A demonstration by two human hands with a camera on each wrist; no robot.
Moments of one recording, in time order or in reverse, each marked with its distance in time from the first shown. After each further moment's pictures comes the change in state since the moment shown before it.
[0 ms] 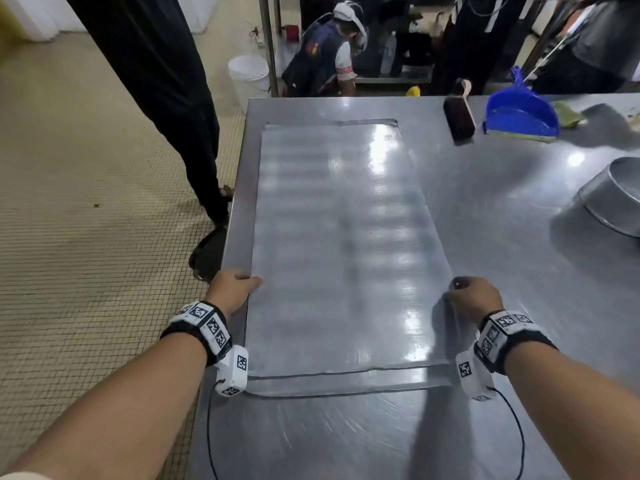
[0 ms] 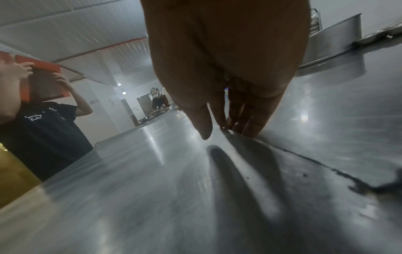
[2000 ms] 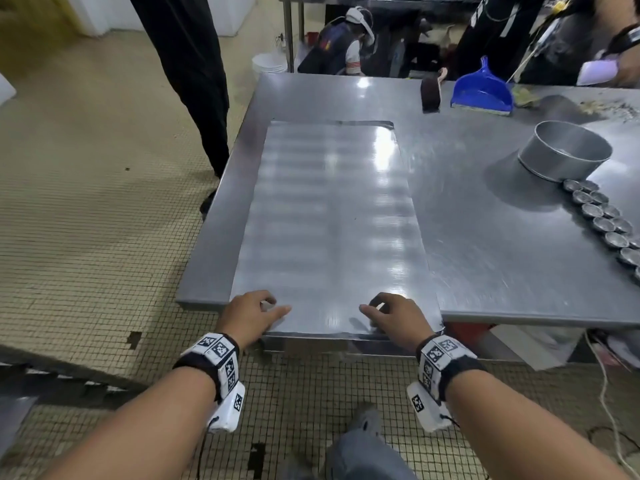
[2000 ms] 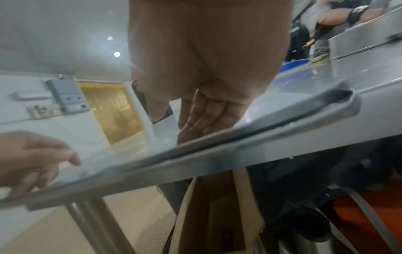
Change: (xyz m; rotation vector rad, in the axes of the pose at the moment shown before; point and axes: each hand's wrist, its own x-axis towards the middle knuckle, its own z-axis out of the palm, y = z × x) left_hand -0.367 -0.112 0.116 0.459 0.028 0.206; right_hand -0.267 0.165 0.039 0.026 -0.249 -0.448
